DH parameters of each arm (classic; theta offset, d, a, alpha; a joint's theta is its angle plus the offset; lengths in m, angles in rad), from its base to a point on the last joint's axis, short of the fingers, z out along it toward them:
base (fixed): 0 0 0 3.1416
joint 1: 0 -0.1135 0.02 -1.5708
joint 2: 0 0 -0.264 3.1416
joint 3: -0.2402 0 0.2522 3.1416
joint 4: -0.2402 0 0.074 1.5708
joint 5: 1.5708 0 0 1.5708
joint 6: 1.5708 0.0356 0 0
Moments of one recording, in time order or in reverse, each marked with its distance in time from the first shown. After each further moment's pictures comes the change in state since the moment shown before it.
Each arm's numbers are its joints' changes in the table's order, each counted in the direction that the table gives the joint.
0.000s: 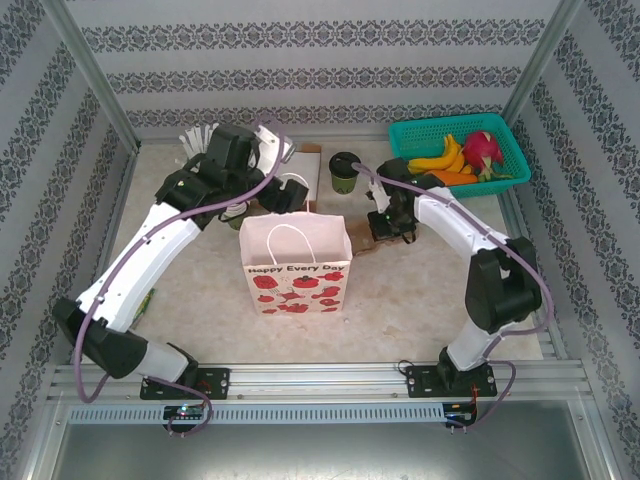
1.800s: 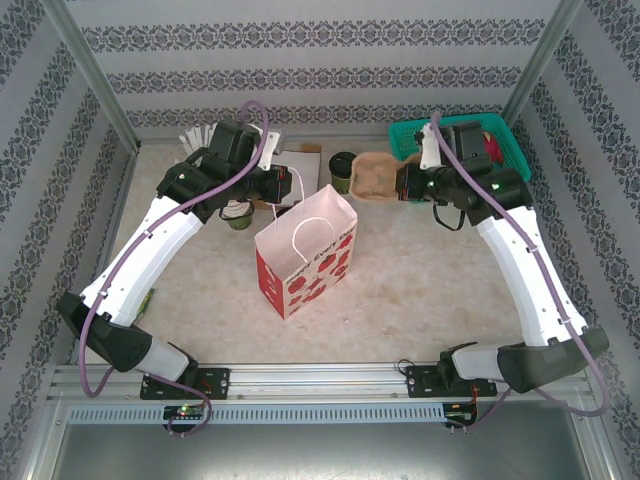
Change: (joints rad) left arm -0.003 -0.020 -0.061 -0.089 0.005 -0.363; right arm 0.049 0.331 -0.337 -0.094 -0.115 0.237
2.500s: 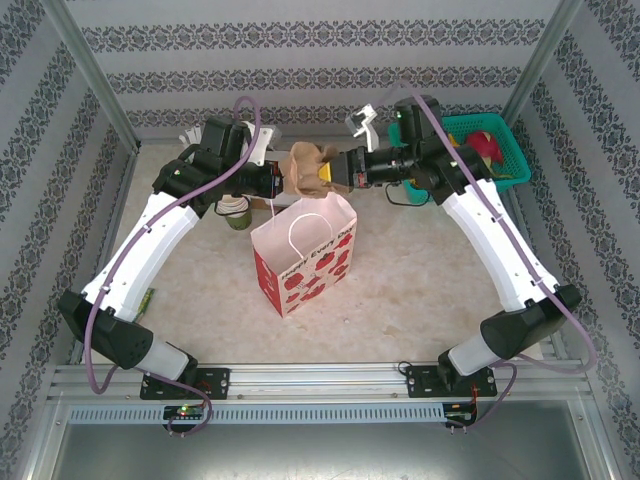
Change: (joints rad) left arm -0.077 -0.009 0.030 0.055 0.140 0.003; right arm -0.151 -0.194 -0.132 0.196 -0.624 0.134
